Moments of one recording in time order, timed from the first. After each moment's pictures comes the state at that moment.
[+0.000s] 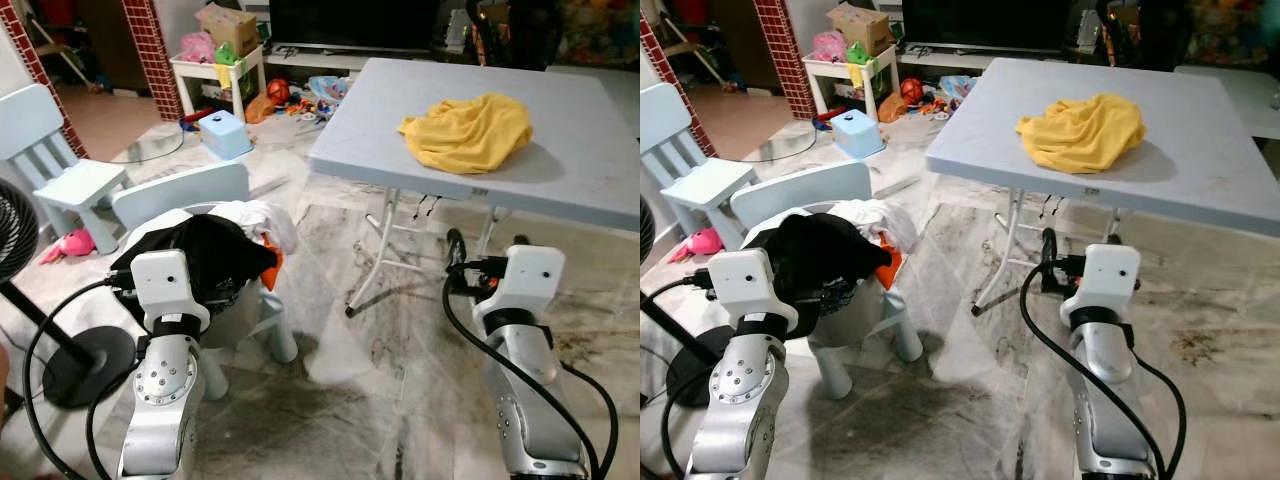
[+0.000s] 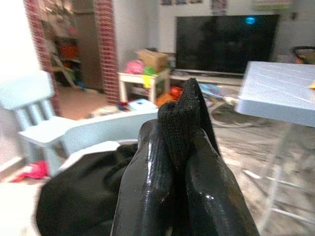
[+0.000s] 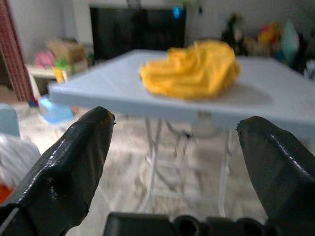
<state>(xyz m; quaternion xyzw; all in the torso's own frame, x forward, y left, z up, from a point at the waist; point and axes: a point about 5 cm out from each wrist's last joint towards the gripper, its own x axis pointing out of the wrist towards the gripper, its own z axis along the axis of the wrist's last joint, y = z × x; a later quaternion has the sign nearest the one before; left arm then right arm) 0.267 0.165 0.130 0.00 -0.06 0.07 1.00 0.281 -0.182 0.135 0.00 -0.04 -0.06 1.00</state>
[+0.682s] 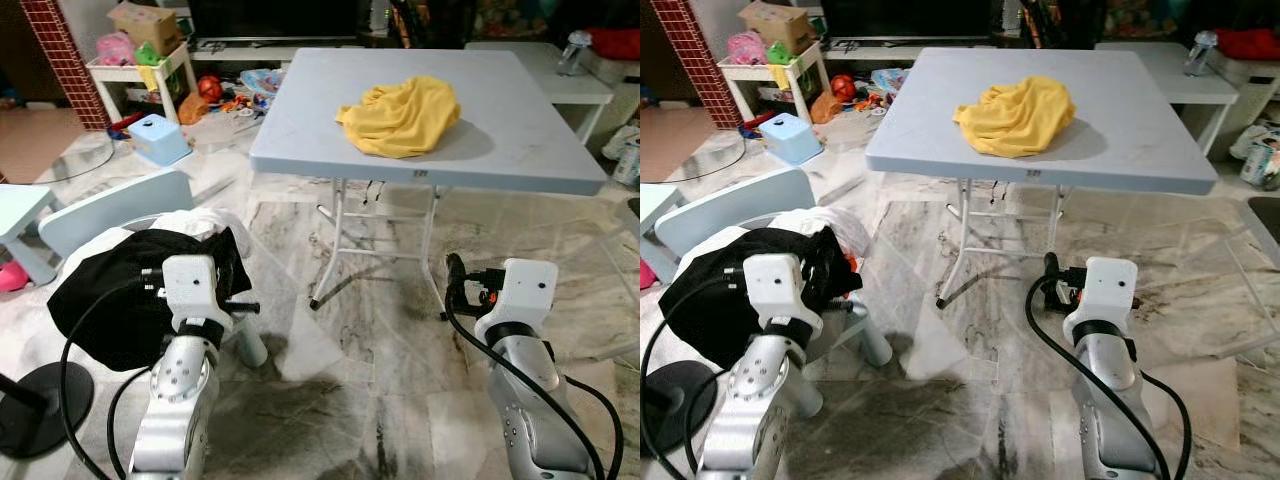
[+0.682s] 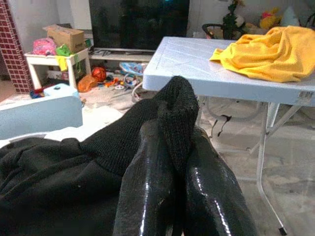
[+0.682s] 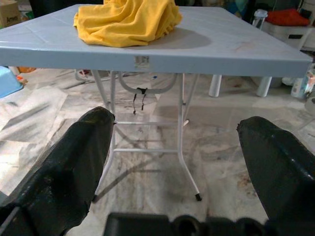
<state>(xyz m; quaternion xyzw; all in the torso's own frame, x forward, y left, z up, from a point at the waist) 0.273 0.145 0.124 -0.03 -0.03 -0.02 1.00 0.273 -0.189 0.122 0.00 0.03 -0.07 1.00</state>
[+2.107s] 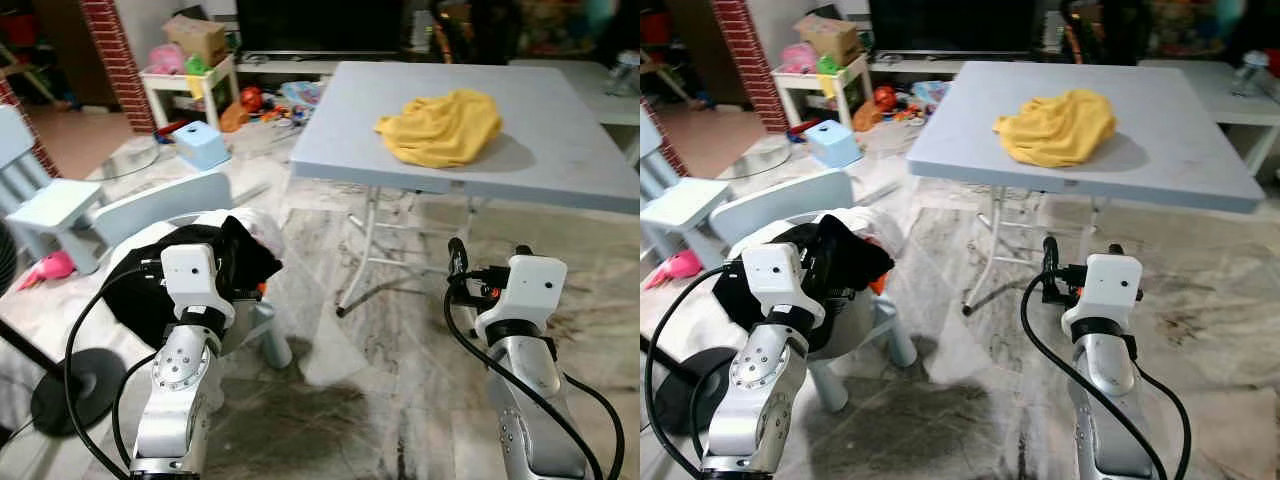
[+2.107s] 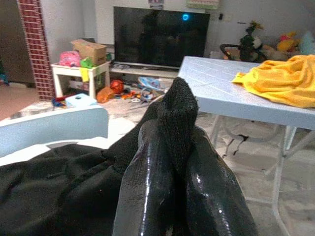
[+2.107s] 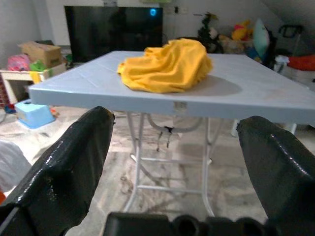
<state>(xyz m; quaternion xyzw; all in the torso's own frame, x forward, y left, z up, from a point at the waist) 0.280 0.142 0.128 -0.05 -0.04 -0.03 1.00 0.269 -0.183 0.134 0.00 -0.04 -0.07 1.00</state>
